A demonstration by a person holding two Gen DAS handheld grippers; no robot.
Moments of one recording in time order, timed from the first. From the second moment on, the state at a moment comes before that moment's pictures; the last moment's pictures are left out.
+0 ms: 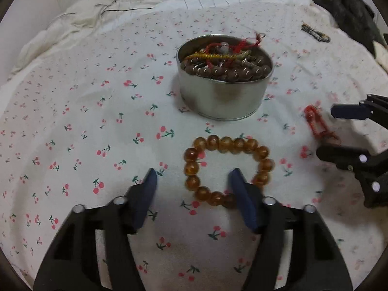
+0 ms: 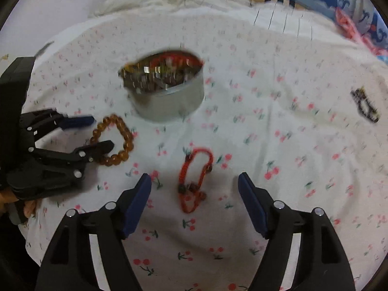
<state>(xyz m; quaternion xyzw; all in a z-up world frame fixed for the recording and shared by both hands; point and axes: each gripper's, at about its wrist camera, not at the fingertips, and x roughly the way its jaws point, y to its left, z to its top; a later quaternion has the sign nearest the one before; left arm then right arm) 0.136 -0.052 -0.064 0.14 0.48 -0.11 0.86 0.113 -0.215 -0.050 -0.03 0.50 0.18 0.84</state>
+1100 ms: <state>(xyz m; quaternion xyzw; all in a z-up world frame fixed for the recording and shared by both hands) 0.227 -0.034 0.020 -0.09 0.42 -0.21 0.88 0.199 -0.177 -0.002 0.03 0.44 0.29 0.85</state>
